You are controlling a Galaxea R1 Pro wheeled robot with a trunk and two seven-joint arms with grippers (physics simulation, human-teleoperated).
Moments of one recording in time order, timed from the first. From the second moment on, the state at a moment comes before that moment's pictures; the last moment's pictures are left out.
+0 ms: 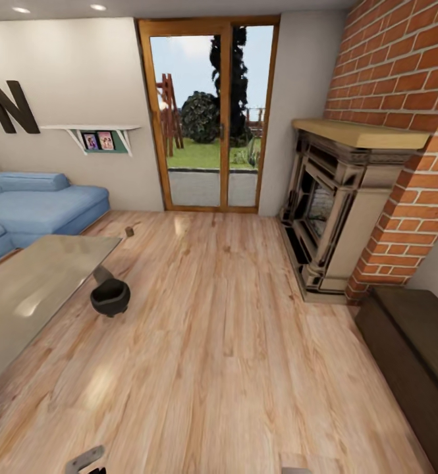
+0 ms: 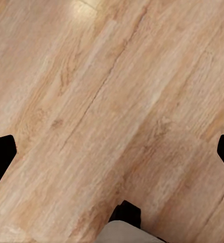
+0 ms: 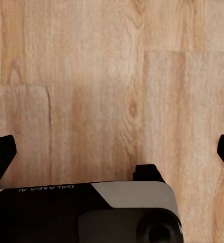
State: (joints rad) left arm -0.34 0.13 -0.11 -0.26 0.53 -0.10 0.20; right arm -0.40 0.09 1.05 -0.13 -1.08 -0.12 -0.24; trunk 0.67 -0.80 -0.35
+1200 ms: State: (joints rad) left arm -0.34 0.07 -0.11 -0.22 0.52 -0.18 0.20; right arm -0.40 0.08 1.04 -0.12 -1.08 -0.18 -0.23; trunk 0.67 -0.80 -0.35
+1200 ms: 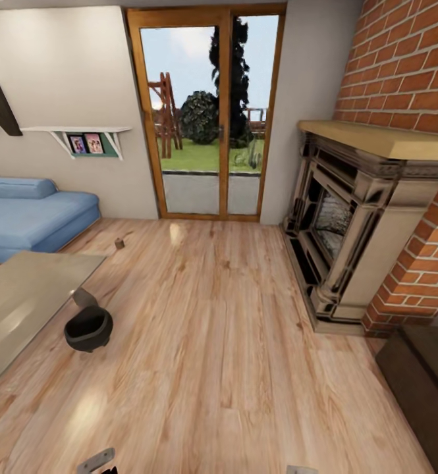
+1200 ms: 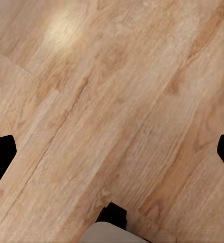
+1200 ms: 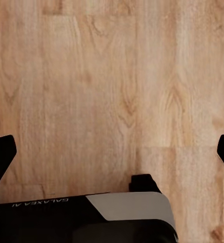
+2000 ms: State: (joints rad) left arm -0.34 0.07 -0.11 -0.22 0.52 -0.18 0.20; right arm -0.40 0.04 1.03 -0.07 -1.18 -0.10 -0.09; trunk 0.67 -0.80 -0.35
